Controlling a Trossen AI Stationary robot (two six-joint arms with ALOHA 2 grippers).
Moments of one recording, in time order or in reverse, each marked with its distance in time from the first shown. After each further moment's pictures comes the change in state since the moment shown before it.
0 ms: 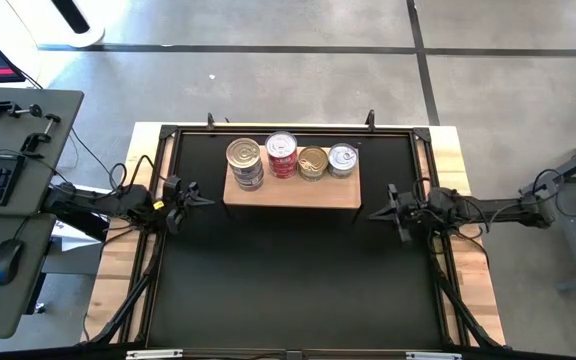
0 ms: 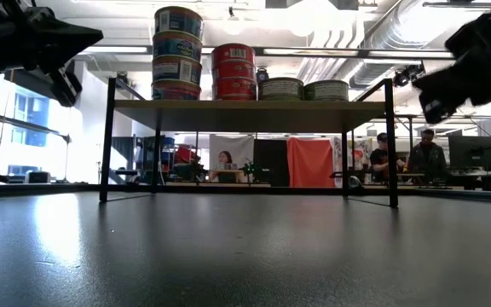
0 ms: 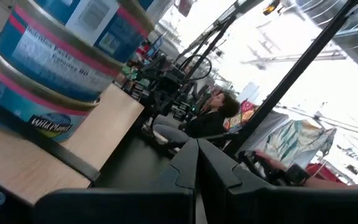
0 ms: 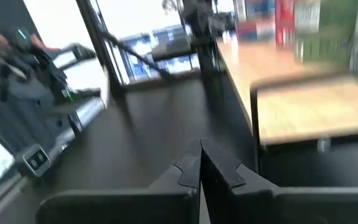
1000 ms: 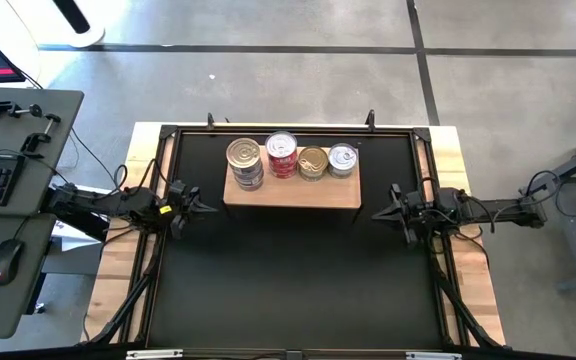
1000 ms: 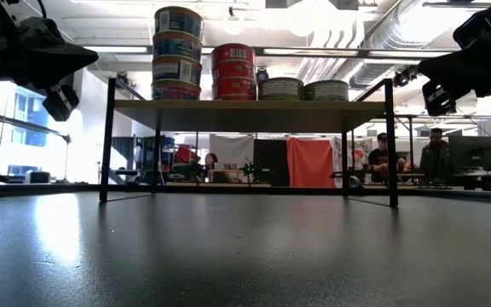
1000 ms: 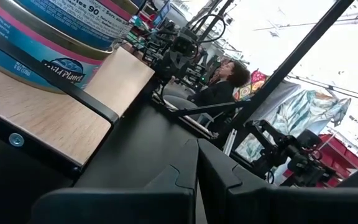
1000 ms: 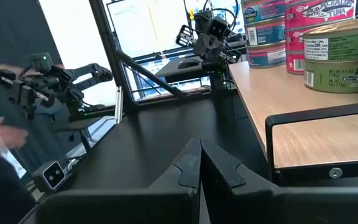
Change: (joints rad) left arm -0.012 -0.043 -0.007 -0.167 0.045 0.000; right arm 0.034 -0.090 0.000 0.003 0.007 -0.001
